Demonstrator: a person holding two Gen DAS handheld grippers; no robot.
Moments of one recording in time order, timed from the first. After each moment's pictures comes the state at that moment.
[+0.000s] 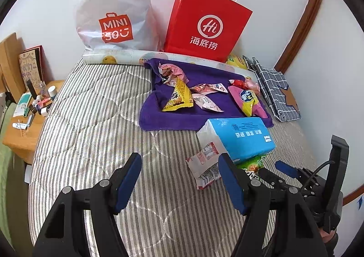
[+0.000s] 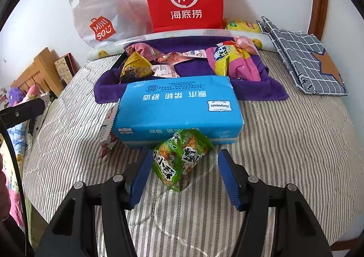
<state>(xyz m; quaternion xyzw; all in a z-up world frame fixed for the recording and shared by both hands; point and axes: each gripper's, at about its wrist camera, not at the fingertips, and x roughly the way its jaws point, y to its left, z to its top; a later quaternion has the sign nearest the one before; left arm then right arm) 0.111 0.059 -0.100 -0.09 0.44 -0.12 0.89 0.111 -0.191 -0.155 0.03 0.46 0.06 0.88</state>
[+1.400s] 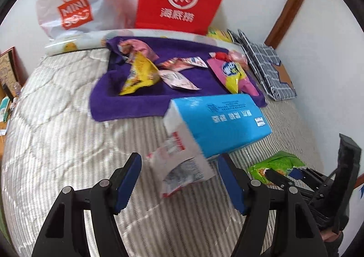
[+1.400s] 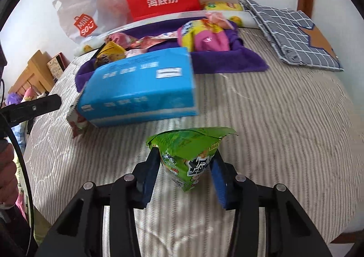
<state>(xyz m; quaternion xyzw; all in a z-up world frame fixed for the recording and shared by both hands) 0.140 -0.018 -0.141 -0.05 0.49 -0.16 0.86 0.098 -0.253 -0.180 0.07 0.49 0.05 0.87</state>
